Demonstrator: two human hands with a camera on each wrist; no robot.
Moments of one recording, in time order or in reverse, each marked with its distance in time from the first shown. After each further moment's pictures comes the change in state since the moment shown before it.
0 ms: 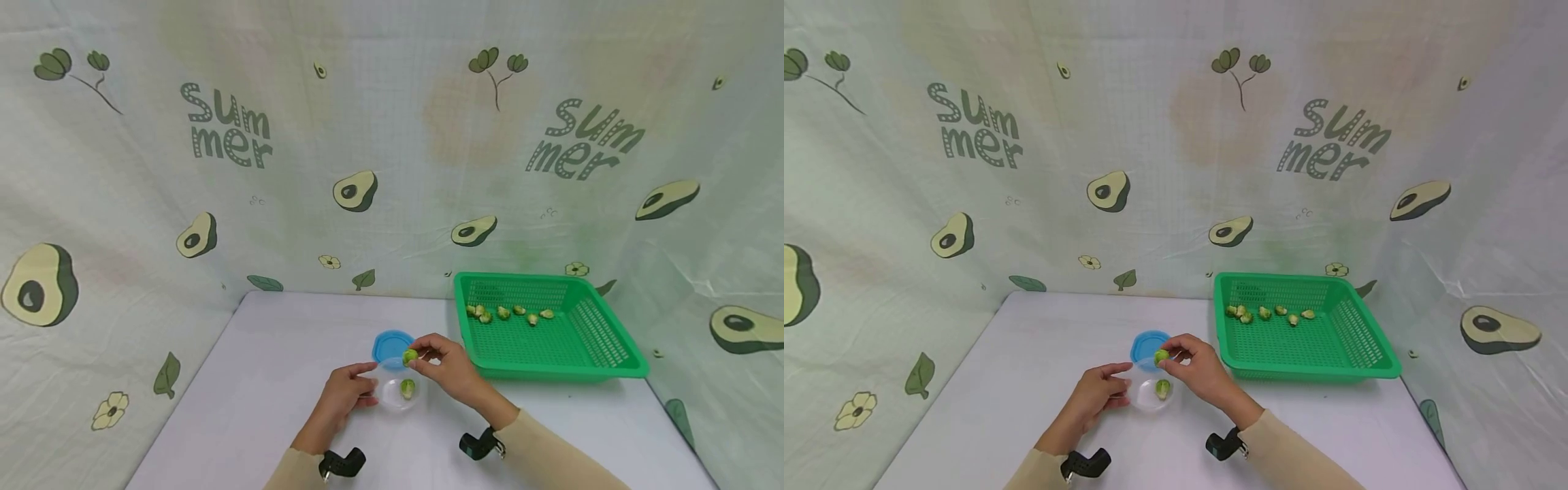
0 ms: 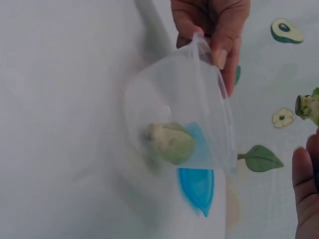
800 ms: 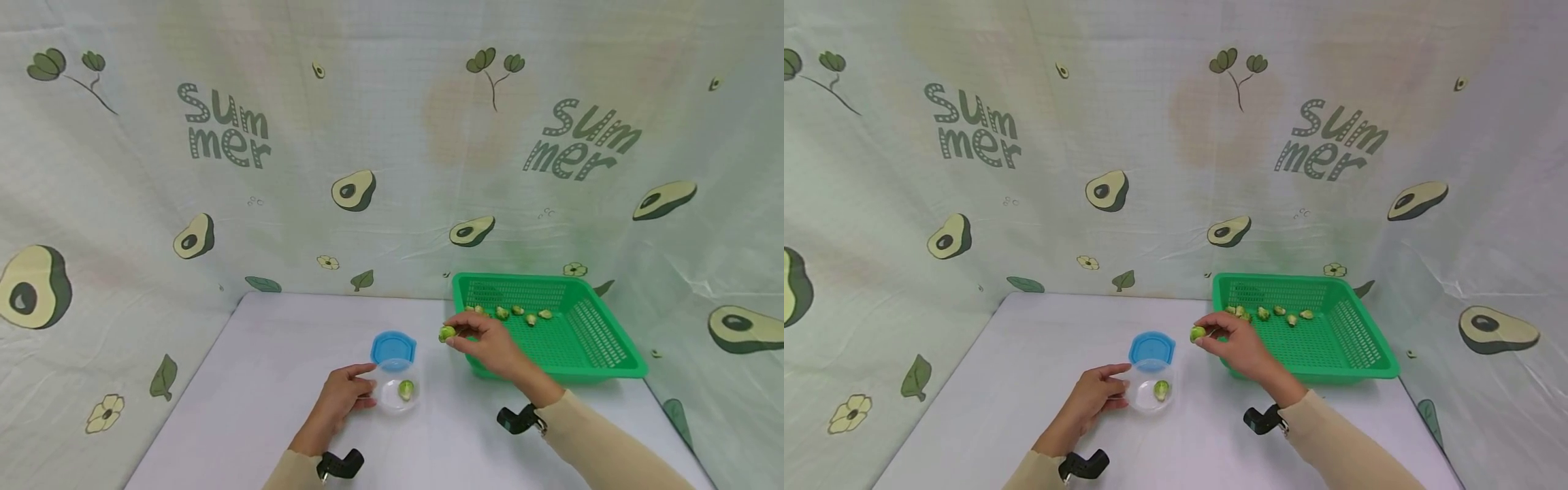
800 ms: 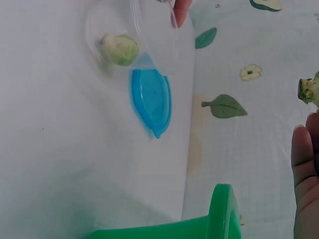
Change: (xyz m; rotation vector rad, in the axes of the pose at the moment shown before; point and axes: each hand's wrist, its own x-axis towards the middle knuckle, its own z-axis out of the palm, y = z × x) left_hand 0.002 -0.003 0.001 -0.014 -0.005 0.014; right_hand 0.002 -0.005 -0.079 -0.012 0.020 -0.045
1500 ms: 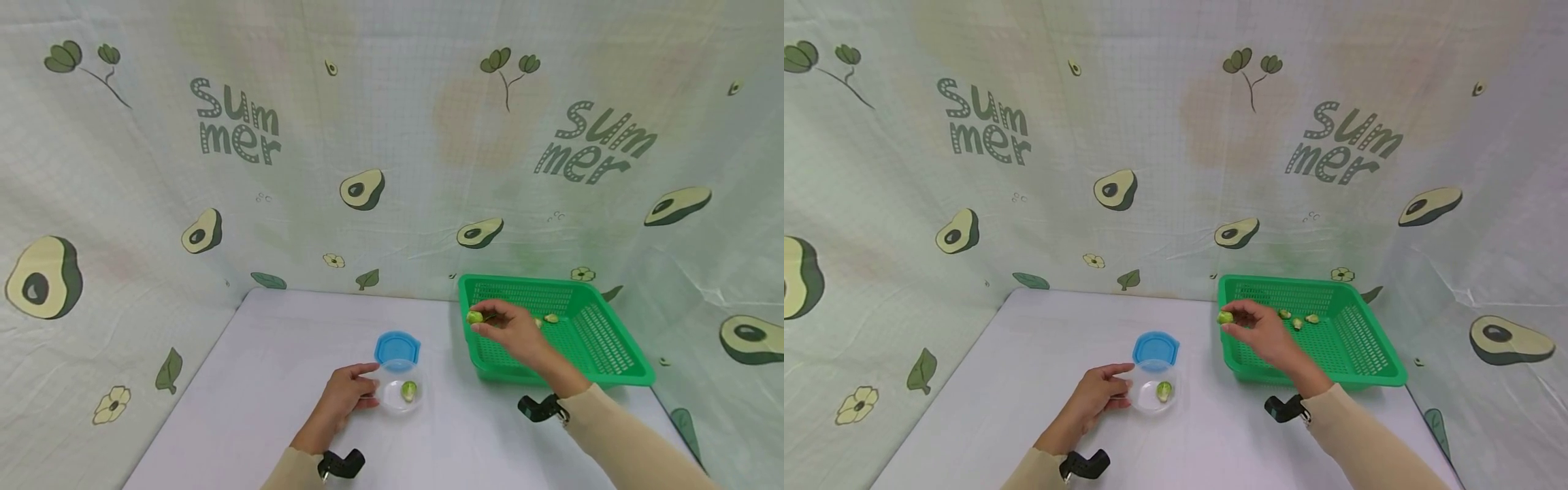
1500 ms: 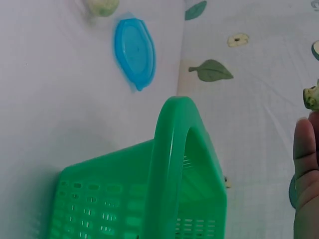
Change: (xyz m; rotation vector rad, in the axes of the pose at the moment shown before) left_hand 0.001 -0.001 -0.004 0.000 -0.012 0.006; right_hand 0.007 0.002 -0.038 -0.037 0.025 0.130
